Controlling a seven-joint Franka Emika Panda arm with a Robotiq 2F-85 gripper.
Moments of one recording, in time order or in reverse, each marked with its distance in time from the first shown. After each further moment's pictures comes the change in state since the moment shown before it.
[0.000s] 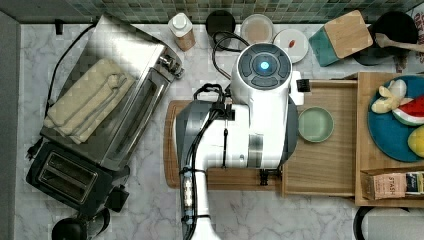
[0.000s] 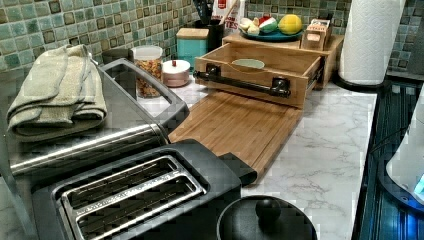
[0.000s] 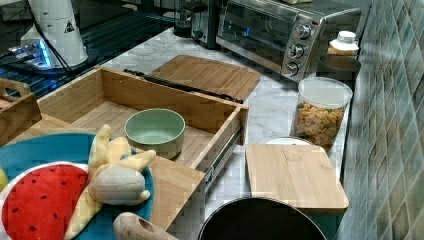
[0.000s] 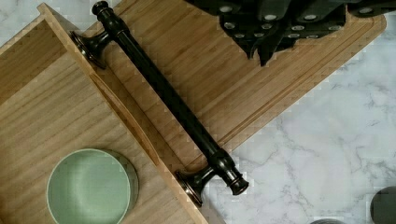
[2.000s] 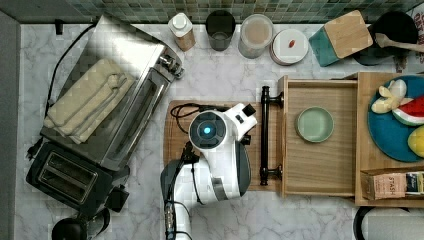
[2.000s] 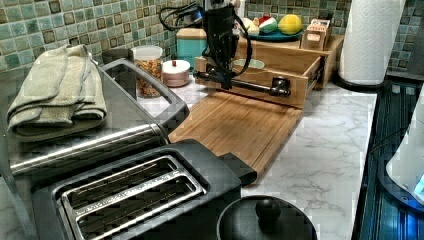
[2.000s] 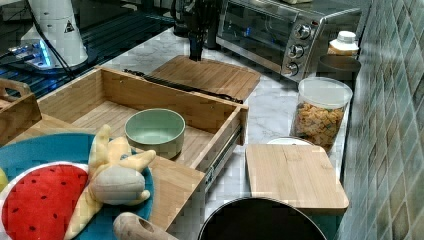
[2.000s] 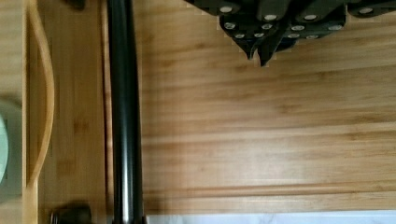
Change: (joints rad) arm 0.027 -0.061 0.084 -0.508 -0.193 0.456 -0.349
